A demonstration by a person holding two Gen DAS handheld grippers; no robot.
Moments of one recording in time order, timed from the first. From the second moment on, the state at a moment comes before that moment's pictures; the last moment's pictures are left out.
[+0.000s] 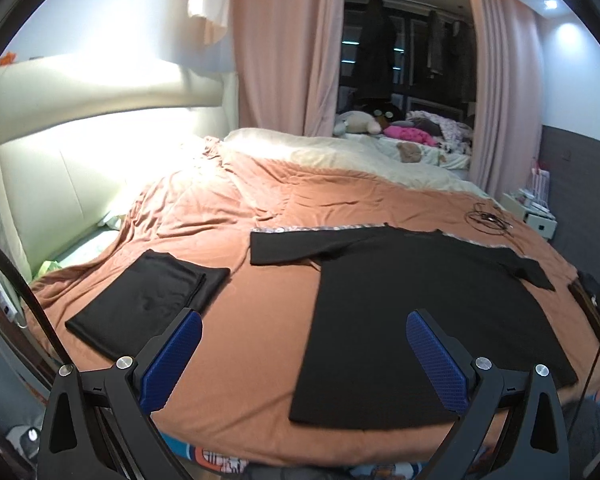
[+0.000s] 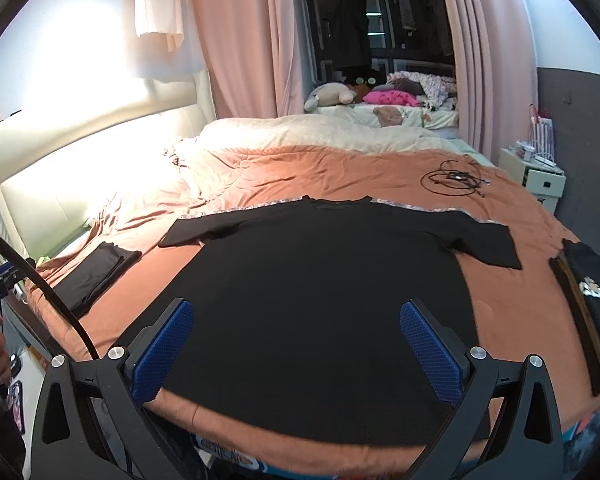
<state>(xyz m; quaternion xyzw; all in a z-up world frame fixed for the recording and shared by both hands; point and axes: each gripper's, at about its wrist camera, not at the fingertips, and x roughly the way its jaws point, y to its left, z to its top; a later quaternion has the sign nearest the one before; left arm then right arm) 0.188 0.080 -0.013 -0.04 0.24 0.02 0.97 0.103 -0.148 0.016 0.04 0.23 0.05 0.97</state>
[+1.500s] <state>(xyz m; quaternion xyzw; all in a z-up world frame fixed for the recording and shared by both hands) 0.645 0.222 -0.165 -0.15 0.45 0.03 0.88 0.525 -0.126 -0.021 0.06 0.37 0.16 0.91</state>
